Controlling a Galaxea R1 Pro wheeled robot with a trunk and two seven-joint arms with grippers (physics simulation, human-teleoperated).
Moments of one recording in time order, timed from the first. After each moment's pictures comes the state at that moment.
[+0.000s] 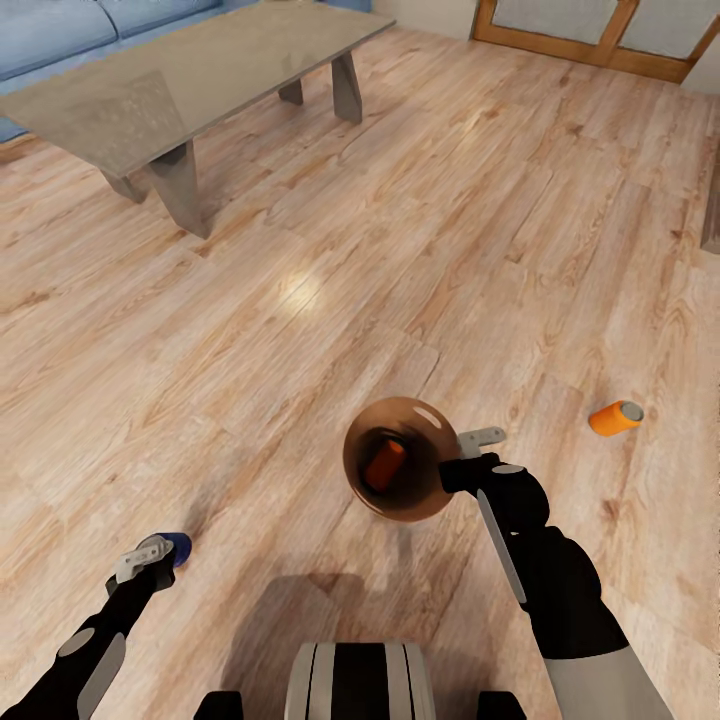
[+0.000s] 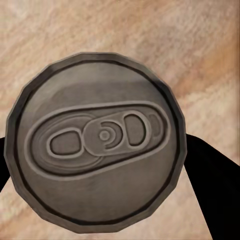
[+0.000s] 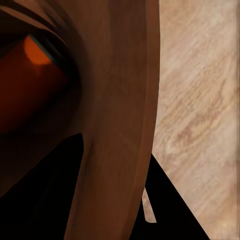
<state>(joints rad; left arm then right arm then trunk) -0.41 0.23 0.17 -0.66 0.30 -0.18 -0.16 -0.56 0.03 0.16 -1.51 0.11 0.99 0.00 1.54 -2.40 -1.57</state>
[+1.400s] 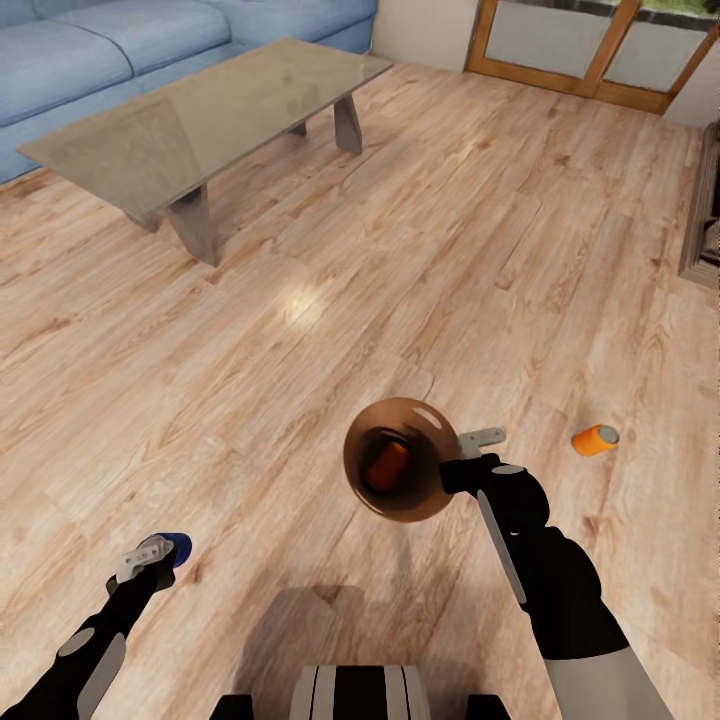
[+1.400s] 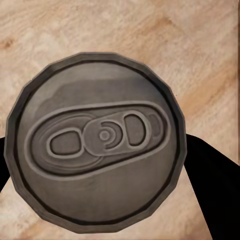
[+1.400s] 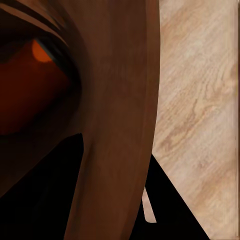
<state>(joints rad) -0.41 0.23 0.17 -0.66 0.30 -0.18 -0.16 -0.56 0.03 0.16 -1.51 0.11 0.99 0.00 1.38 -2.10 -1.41</state>
